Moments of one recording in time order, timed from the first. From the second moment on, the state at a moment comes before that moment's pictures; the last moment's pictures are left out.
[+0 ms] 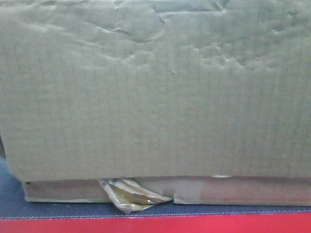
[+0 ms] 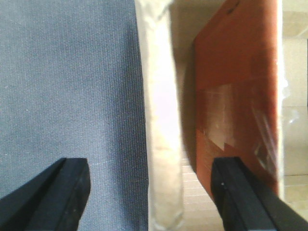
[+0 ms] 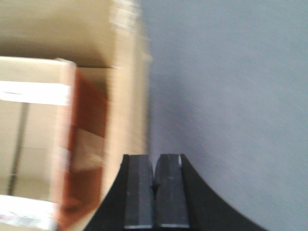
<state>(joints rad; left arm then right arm) -0.46 1.64 -1.56 0.15 1.22 -0.46 0.22 1.41 -1.56 -0.06 1.21 0.28</state>
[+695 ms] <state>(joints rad) -0.46 1.64 -1.56 0.18 1.22 -0.46 0.30 1.50 -1.53 -0.07 1.23 0.36</state>
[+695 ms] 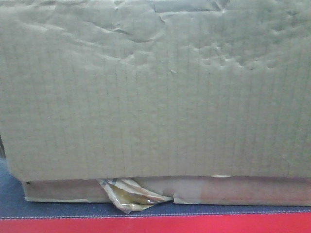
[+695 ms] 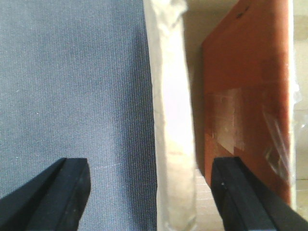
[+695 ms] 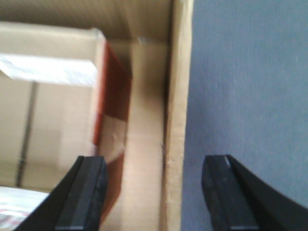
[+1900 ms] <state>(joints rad) -0.46 1.64 -1.56 0.19 1.22 -0.46 0.30 1.55 -1.47 -0.07 1.23 0.36</state>
